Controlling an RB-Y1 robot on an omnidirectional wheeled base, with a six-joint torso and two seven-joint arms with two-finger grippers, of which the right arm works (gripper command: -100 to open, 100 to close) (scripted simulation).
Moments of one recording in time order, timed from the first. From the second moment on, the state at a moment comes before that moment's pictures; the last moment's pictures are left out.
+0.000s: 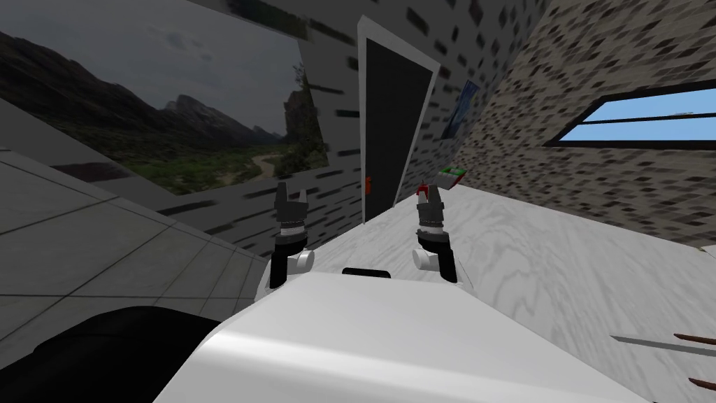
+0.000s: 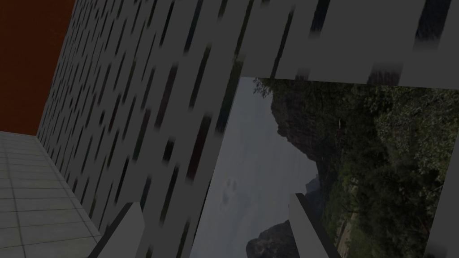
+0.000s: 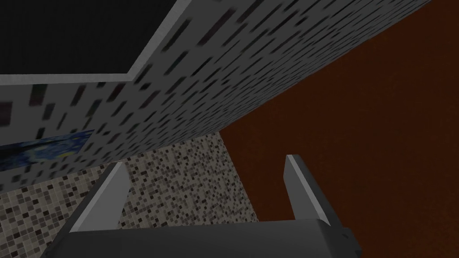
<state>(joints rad) 0.31 -0.07 0.05 -2.11 0.05 -0.54 0.20</state>
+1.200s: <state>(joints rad) 0.16 -0.10 0.05 -1.81 0.11 -0.52 0.42</state>
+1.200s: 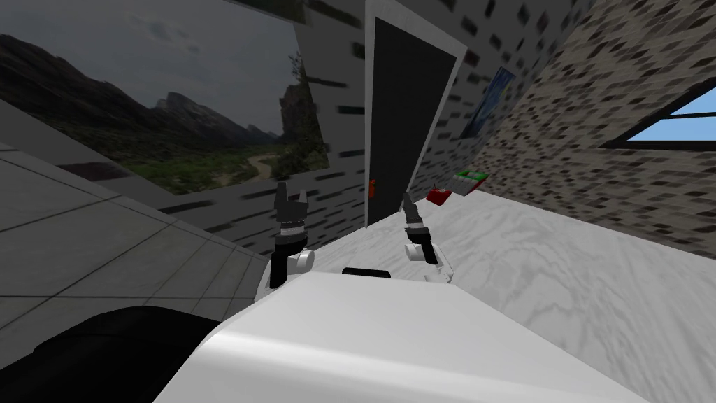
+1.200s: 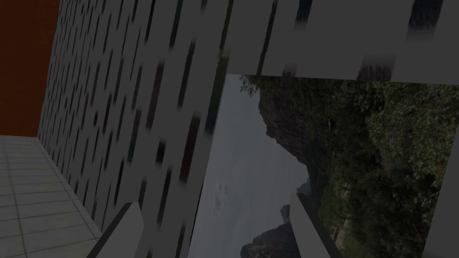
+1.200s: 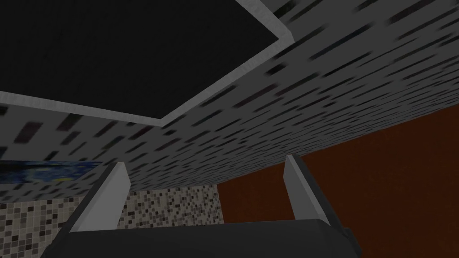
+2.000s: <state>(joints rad) 0.04 -0.12 0.05 -1.59 0.16 -0.50 0.57</state>
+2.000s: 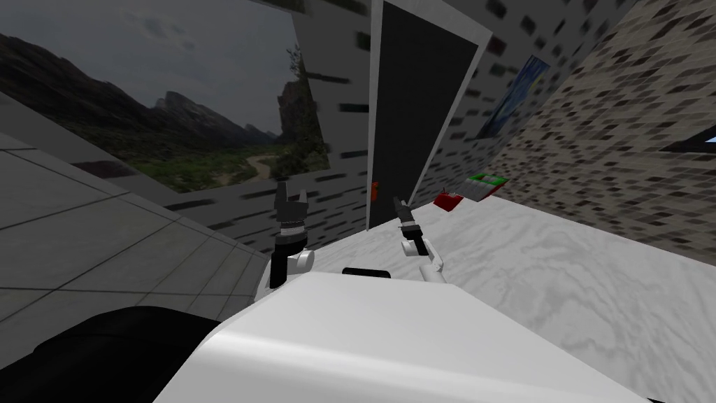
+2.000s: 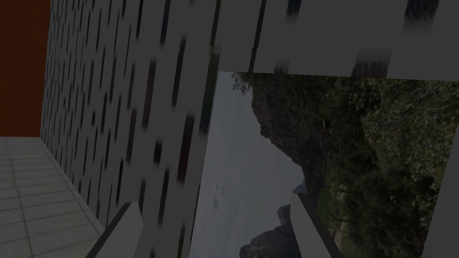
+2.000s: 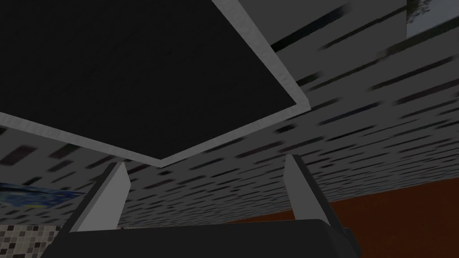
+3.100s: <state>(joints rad) -0.11 -0.14 0.05 -1.30 0.21 -0.49 0.77</state>
